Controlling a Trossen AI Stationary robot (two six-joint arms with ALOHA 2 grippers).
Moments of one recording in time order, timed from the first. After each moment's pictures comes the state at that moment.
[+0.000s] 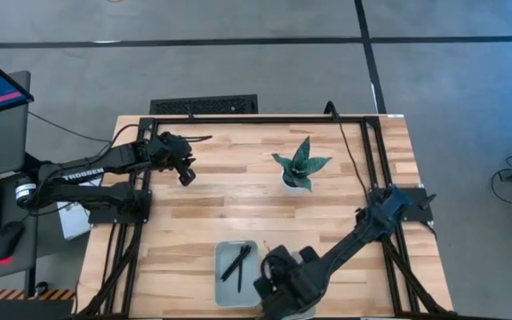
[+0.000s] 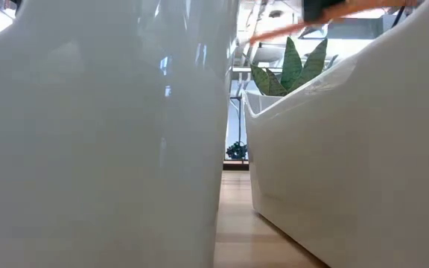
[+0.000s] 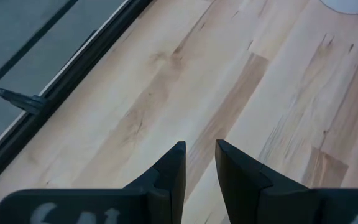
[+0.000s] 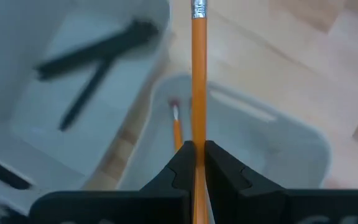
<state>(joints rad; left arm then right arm) 0.40 0.88 0.67 -0.61 -0.21 -0.09 0.67 2.36 2.33 -1.54 0.36 1.63</state>
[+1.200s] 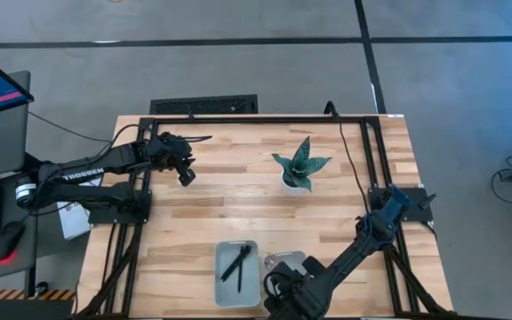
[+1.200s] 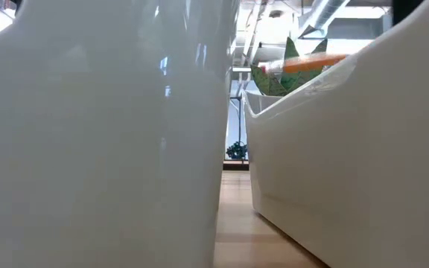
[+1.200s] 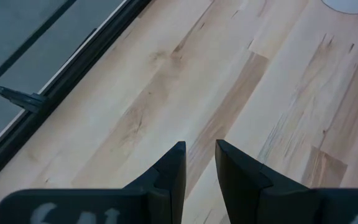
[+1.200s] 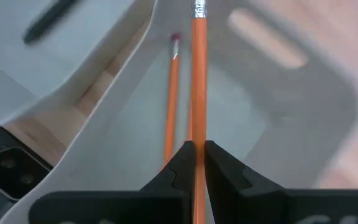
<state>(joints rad) 0.40 0.88 0.67 -0.61 -0.21 -0.09 0.73 2.41 2.29 -1.51 0.27 1.51</state>
